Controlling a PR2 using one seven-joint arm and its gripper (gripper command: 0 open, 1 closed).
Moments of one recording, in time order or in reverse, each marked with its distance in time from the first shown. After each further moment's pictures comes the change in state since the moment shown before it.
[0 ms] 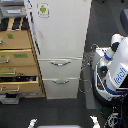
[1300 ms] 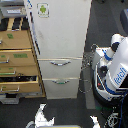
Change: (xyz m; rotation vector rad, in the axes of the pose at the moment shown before) arm 0.109 0.023 -0.016 -0.159 0.032 -0.015
